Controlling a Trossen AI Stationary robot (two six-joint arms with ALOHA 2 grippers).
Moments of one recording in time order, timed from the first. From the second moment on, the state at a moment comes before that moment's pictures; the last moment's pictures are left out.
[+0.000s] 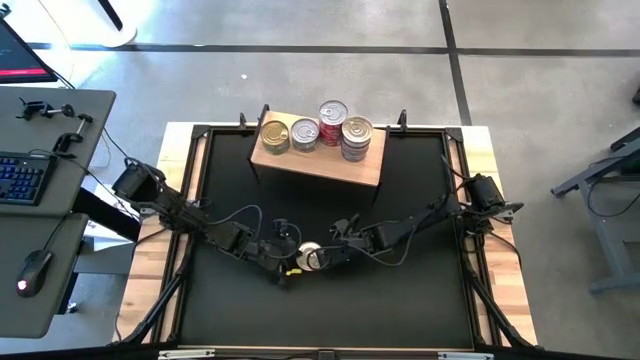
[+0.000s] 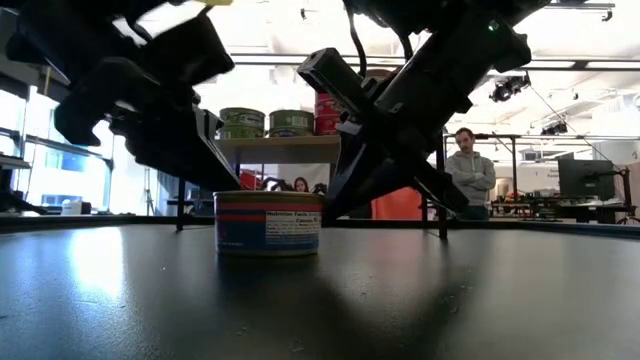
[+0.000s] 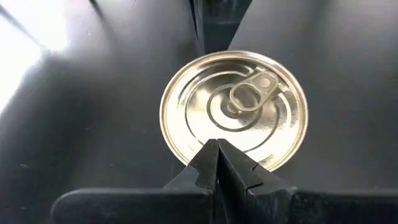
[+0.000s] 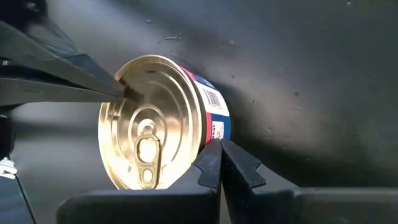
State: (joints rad) left arm -0.43 1.63 0.69 0.14 -0.43 -0.23; right arm 0.29 1.92 1.11 -0.06 0.23 1.31
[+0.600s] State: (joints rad) left arm -0.44 1.66 0.68 0.13 -0.47 -0.22; right arm 0.29 1.85 1.11 0.07 0.24 1.31
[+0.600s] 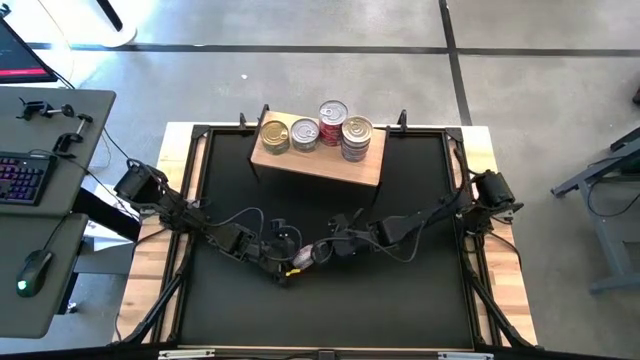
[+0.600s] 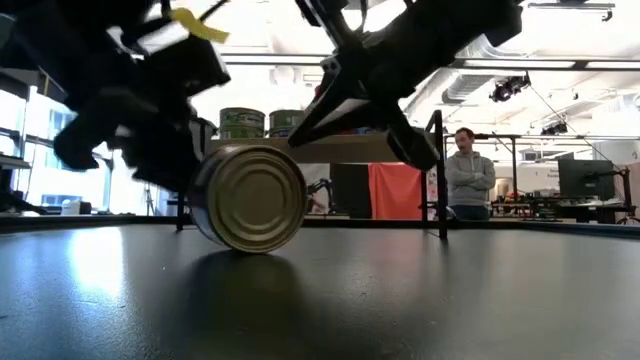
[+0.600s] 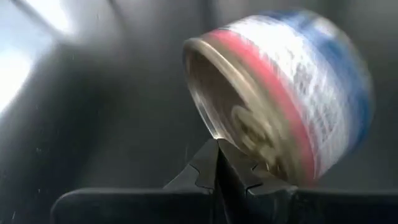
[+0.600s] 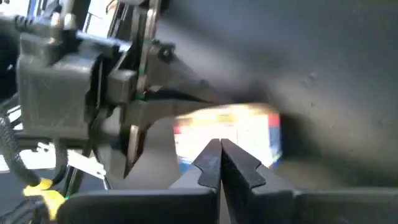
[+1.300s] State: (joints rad) left arm -0.43 1.42 0.69 -0.28 -0.57 -0.35; right arm 0.20 1.79 1.34 -0.10 -0.02 0.66
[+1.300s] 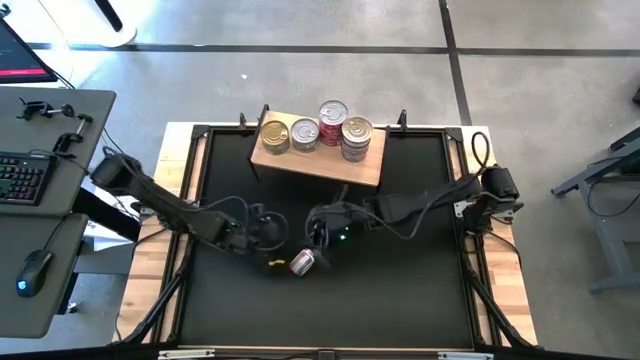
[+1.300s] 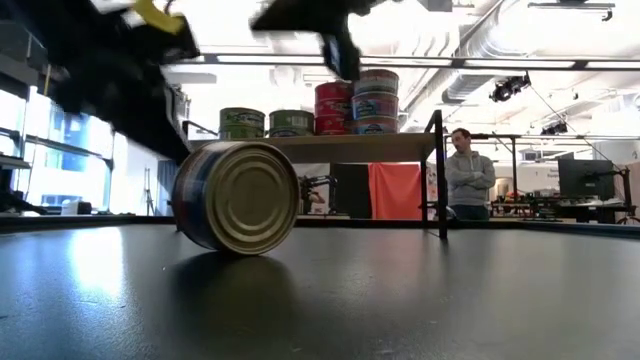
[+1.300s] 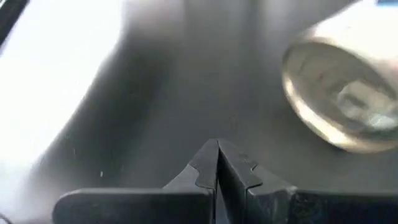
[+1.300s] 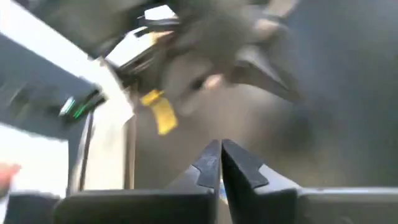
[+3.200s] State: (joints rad) left arm -0.73 0.81 0.93 -0.23 -1.15 -0.20; right arm 0.26 2.16 2.31 -1.06 0.46 -0.28
